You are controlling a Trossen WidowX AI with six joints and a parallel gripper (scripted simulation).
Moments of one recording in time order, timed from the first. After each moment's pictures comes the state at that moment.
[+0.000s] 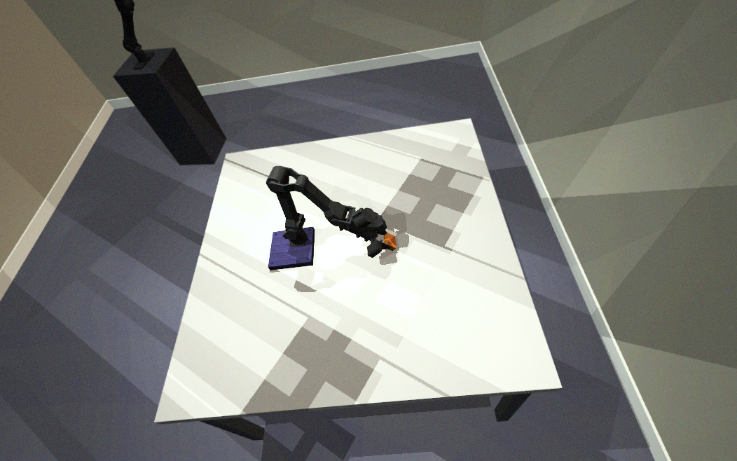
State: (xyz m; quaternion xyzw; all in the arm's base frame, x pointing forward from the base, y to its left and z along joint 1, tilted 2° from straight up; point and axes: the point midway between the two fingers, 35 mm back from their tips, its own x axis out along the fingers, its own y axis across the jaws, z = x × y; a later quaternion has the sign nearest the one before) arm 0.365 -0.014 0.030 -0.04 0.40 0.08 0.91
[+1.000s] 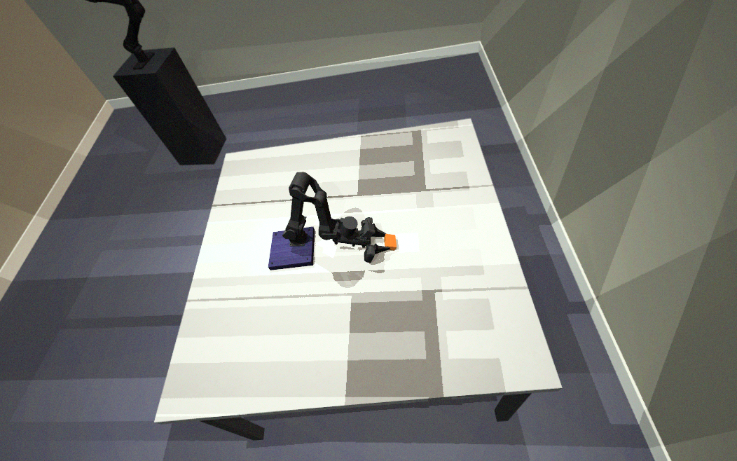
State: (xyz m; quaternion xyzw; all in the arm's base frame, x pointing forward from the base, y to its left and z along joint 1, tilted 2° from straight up) arm 0.354 -0.012 0.009 -0.01 0.21 0.07 0.98
